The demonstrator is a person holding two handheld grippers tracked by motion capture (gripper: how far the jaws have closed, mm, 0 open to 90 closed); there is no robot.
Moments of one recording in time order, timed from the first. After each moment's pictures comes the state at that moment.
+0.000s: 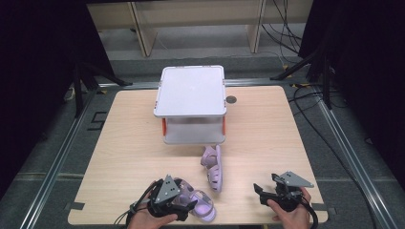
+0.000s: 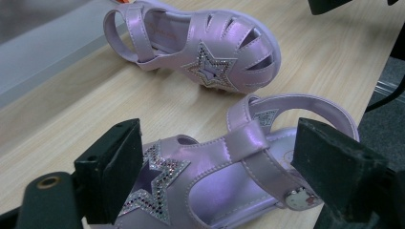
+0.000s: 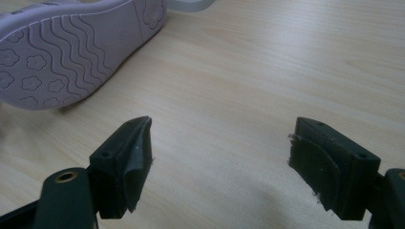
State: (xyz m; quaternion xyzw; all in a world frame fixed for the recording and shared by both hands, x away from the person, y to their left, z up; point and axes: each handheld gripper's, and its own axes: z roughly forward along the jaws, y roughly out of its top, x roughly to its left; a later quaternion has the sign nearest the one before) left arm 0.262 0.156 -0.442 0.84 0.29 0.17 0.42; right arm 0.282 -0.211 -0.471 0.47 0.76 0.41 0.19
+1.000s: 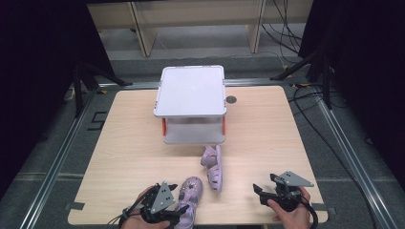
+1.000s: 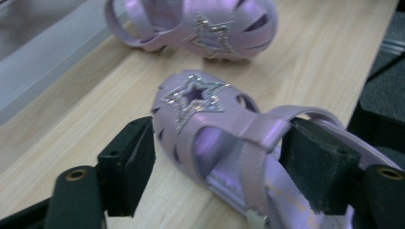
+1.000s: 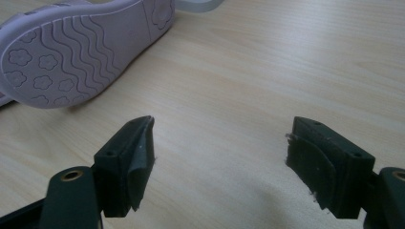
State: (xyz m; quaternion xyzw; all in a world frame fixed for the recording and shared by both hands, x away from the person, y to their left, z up) left arm 0.249 0.171 -0.444 0.88 0.23 0.20 0.37; right arm 0.284 -0.212 -0.472 0.46 0.76 0.42 0.19
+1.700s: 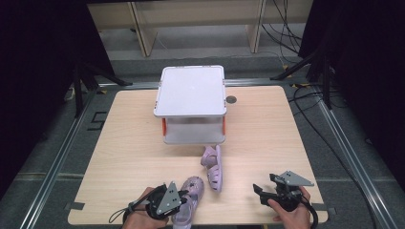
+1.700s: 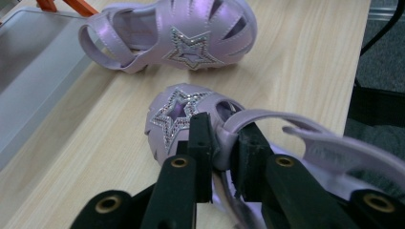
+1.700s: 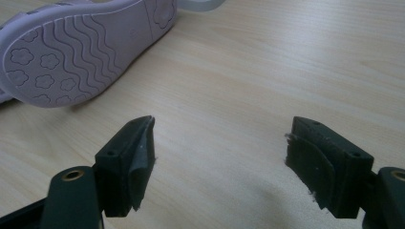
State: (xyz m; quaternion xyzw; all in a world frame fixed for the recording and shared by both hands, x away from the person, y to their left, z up) left arm 0.260 0.168 -0.441 0.89 0.16 0.20 0.37; right arm 0.286 -0.214 -0.473 0.45 0.77 0.42 0.18
